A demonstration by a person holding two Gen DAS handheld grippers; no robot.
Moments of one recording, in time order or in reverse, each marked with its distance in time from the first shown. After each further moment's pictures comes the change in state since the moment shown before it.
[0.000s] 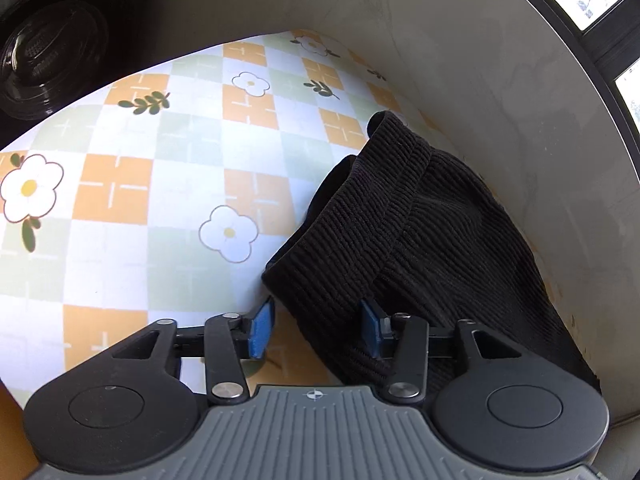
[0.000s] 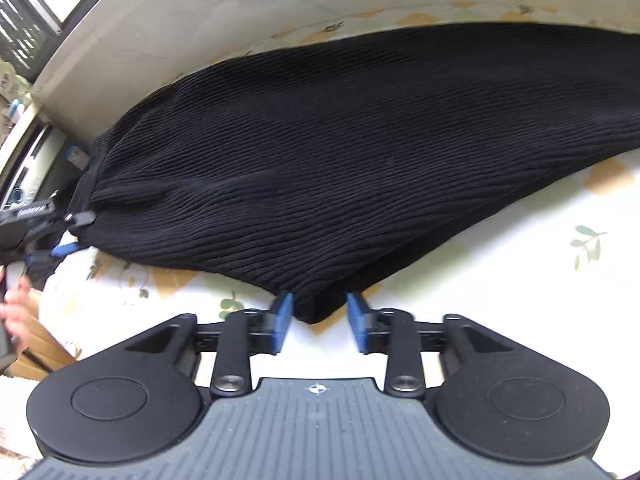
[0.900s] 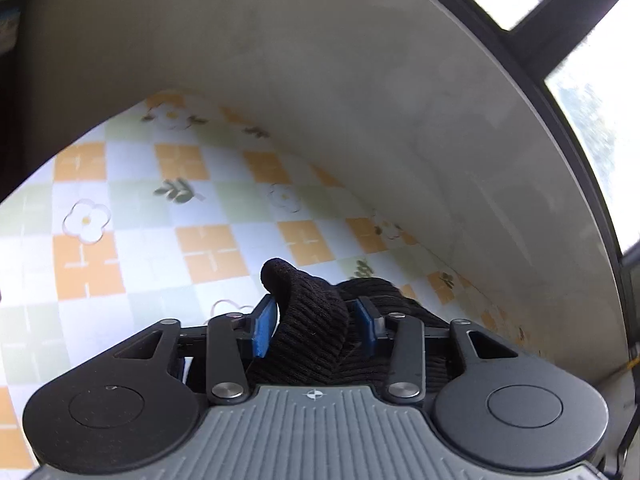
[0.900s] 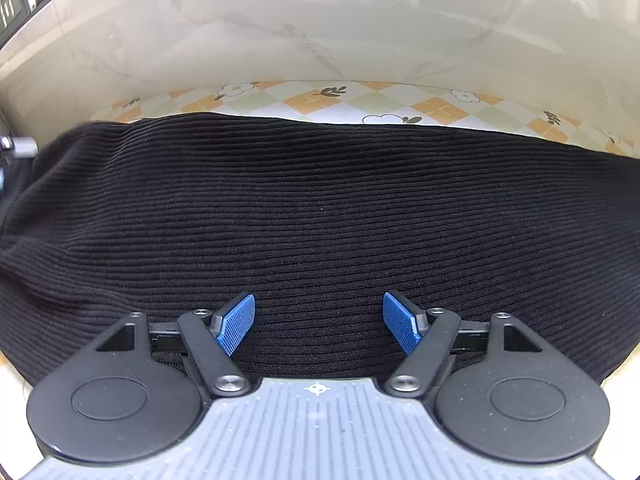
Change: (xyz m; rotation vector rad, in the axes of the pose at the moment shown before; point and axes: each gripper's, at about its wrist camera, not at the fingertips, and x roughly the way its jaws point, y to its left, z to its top) left arm 0.048 -0.072 0.097 0.252 -0.061 -0.279; right arm 0.097 0.046 0.067 -0.154 -0.133 -0.182
